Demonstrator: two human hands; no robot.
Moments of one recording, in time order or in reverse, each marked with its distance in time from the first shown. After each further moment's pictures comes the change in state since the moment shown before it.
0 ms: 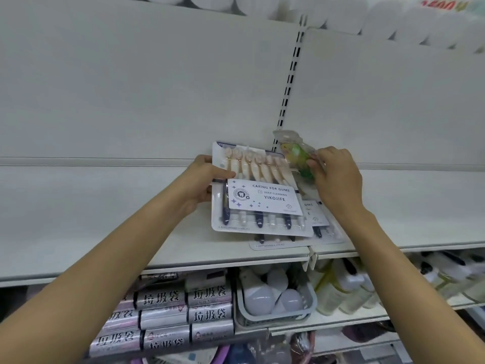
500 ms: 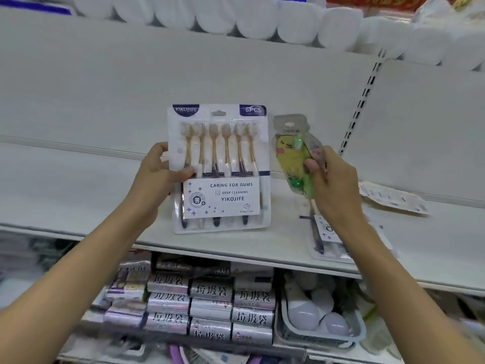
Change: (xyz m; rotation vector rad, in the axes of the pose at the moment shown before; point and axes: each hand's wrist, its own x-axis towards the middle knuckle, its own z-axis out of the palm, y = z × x) left_hand -0.106 -0.008 -0.150 0.019 0.412 0.366; right_hand -0.005 -0.144 0.003 0.459 -0.042 -0.115
